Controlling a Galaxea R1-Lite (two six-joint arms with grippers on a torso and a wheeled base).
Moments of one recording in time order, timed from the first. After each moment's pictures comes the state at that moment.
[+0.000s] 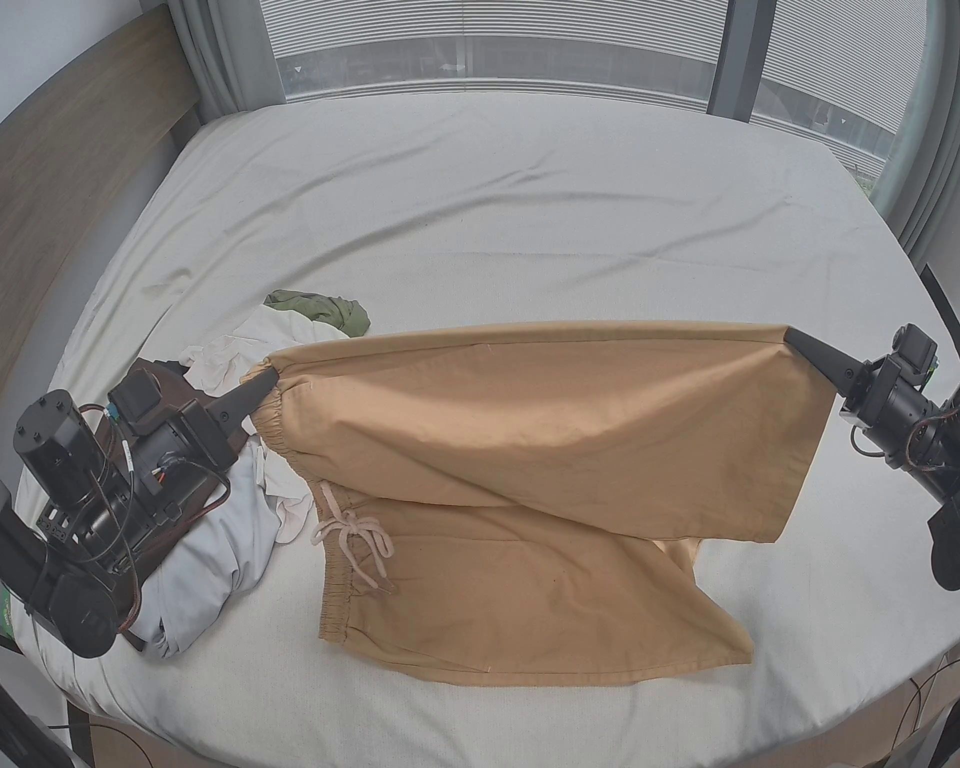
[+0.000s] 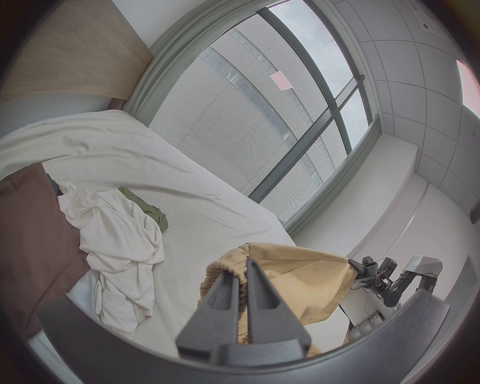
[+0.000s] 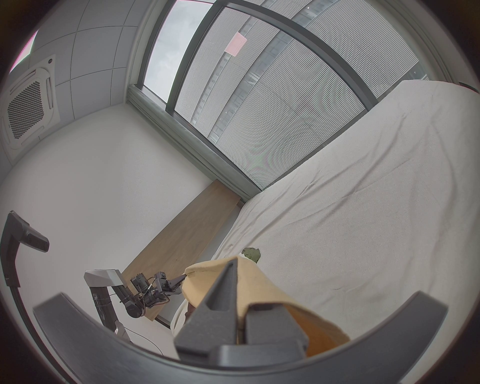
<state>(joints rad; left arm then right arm) -0.15 1.76 -0.38 -1.55 -0.40 -0.56 0.03 1.61 -0.44 -1.46 0.71 0.69</state>
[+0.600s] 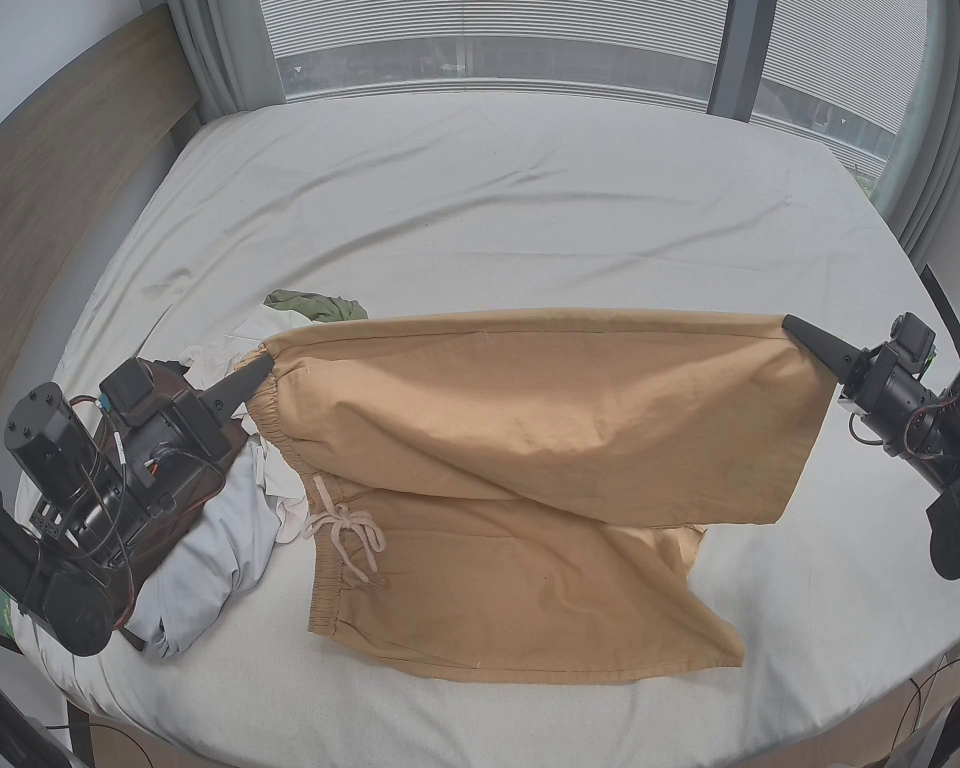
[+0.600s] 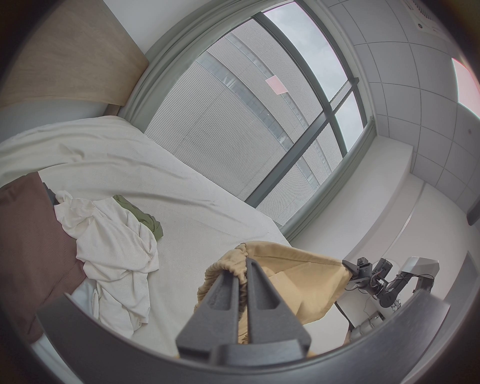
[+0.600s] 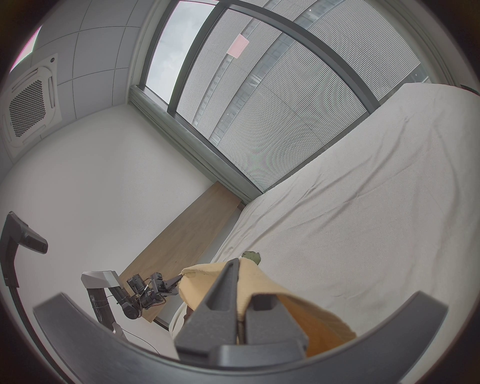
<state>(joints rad) -0.17 1.72 -0.39 -1.55 -0.40 -0.56 0.05 1.64 -0.50 -1.44 0.71 0.69</state>
